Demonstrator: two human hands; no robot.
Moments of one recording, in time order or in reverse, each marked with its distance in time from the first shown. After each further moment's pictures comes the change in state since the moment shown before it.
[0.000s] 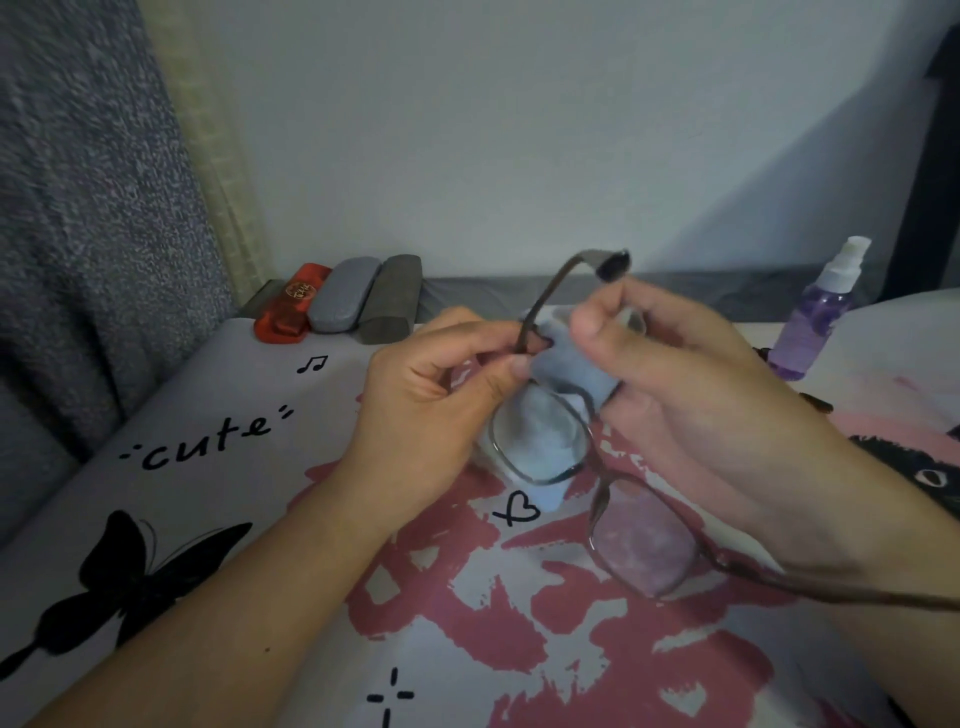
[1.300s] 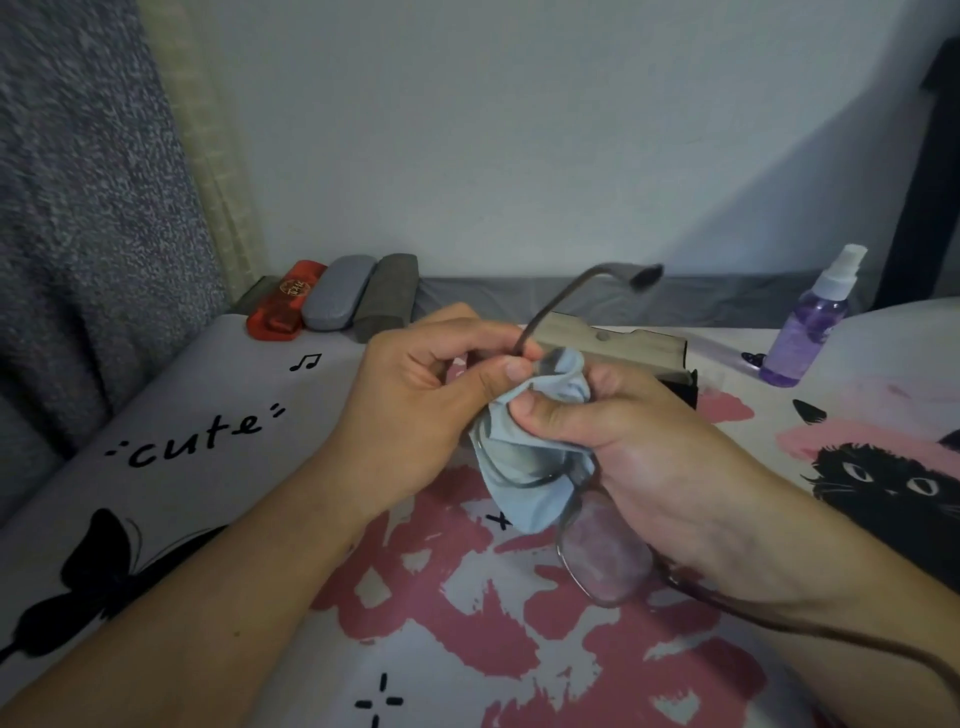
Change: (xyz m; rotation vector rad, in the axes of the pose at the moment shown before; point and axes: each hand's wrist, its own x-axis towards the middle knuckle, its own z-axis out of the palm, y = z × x) left_hand 0.006 0.000 -0.009 -0.082 -0.085 -0.057; right_hand 0.001 0.025 0.009 -0.051 -0.021 0.251
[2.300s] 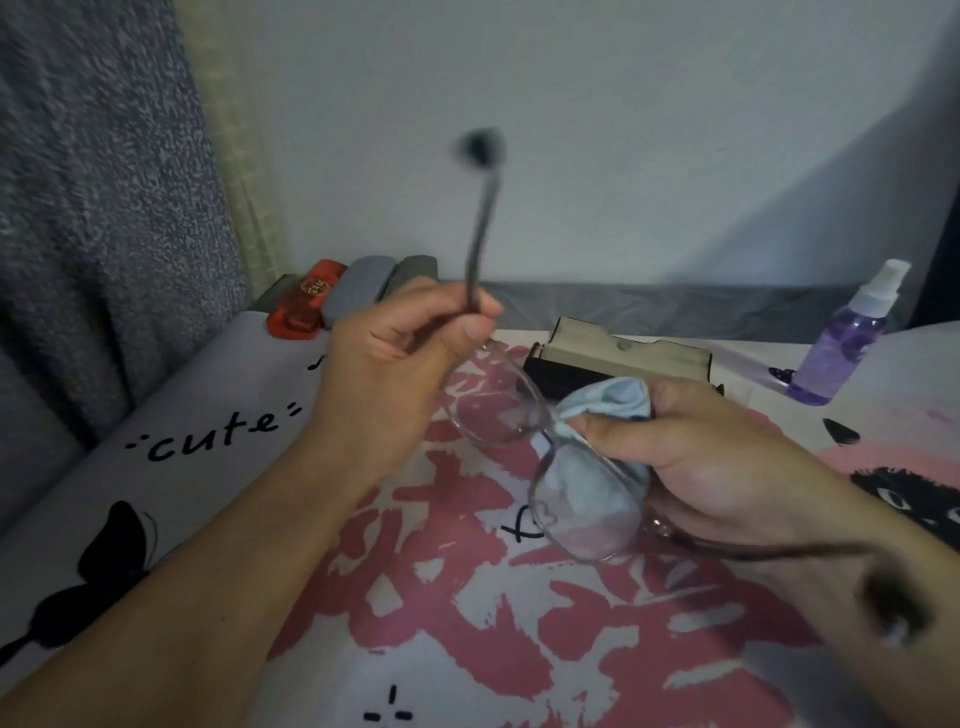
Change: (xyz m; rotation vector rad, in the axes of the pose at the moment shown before) left_hand 0.005 0.002 -0.016 -0.015 0.178 -0.082; right_hand -0.005 -0.008 -0.018 -0.116 0.013 0.076
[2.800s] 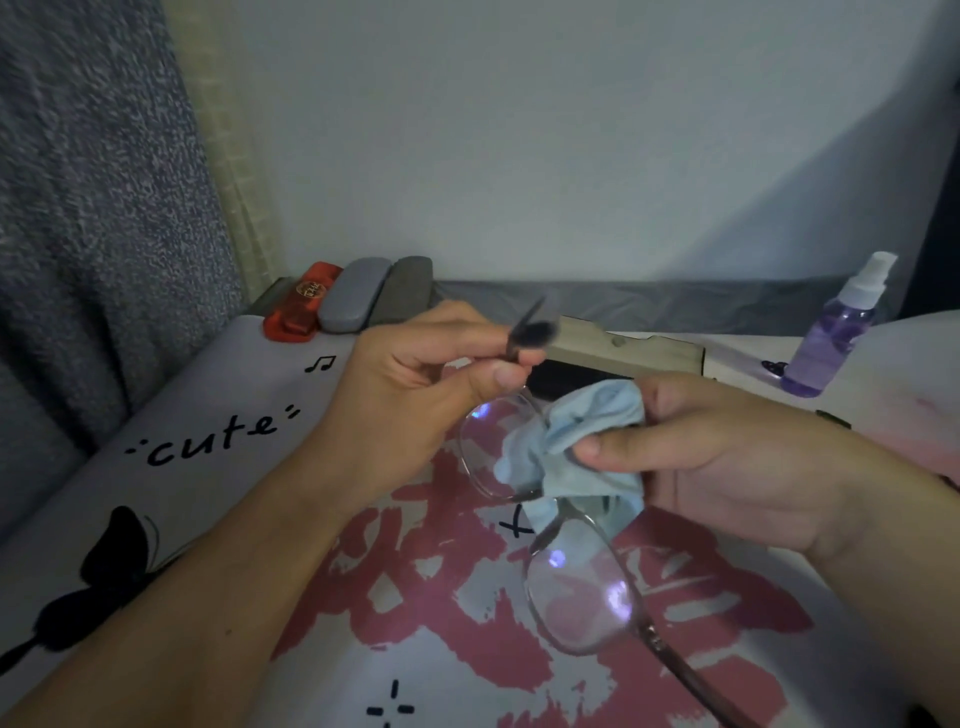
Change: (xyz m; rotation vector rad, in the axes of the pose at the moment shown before) left_hand -0.005 0.005 -0.001 0.016 -0.235 0.085; right_hand -0.005 -0.012 -0.017 0.015 -0.349 0.084
